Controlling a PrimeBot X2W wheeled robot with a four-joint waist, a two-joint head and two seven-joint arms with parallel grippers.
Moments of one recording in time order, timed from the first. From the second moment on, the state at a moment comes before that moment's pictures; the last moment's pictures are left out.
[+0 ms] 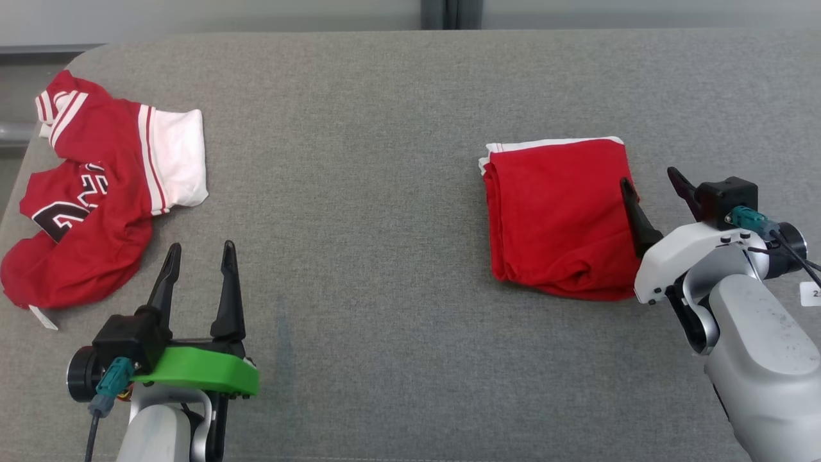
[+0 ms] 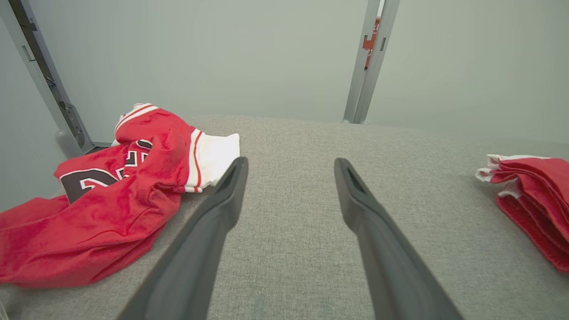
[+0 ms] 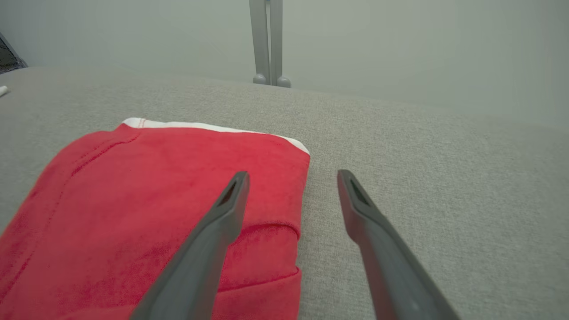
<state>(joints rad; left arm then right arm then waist) -0.17 0.08 -0.04 0.24 -0.23 -0.10 -0.26 -0.54 -0.26 0.20 0.65 0.26 0.13 -0.16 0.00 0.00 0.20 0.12</state>
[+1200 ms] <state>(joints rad) -0.31 0.06 -0.02 0.17 -0.22 -0.11 -0.26 -1.00 -0.55 0.57 0.86 0.48 0.13 -0.05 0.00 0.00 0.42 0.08</state>
